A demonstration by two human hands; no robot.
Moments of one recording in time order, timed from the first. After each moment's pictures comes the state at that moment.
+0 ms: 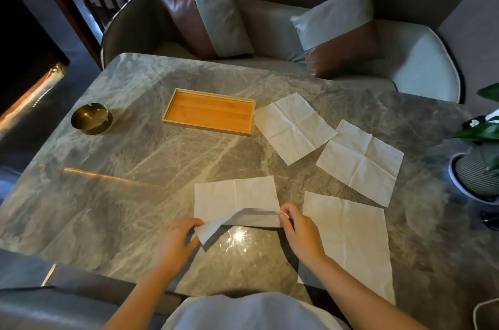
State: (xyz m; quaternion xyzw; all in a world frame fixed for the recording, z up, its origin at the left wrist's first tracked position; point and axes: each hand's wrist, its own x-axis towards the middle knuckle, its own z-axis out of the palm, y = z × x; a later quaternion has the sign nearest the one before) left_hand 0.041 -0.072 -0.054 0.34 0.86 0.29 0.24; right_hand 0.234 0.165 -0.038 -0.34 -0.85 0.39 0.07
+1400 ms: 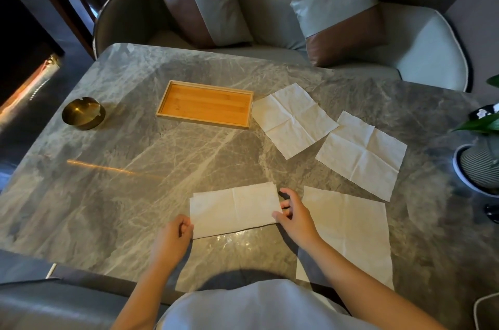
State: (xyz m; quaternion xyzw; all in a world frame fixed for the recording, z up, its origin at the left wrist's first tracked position) left_hand 0.045 -0.065 -0.063 0.19 0.89 0.32 0.25; right_hand 0.218 0.184 -0.056 -0.40 -0.75 0.52 0.02
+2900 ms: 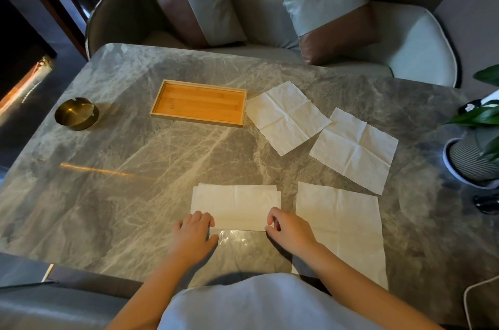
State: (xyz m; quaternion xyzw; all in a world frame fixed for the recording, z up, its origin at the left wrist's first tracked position) left_hand 0.066 -0.027 -0.050 0.38 0.88 0.05 0.27; right_hand 0.232 0.169 -0.044 -0.30 -0.89 0.31 -0.14
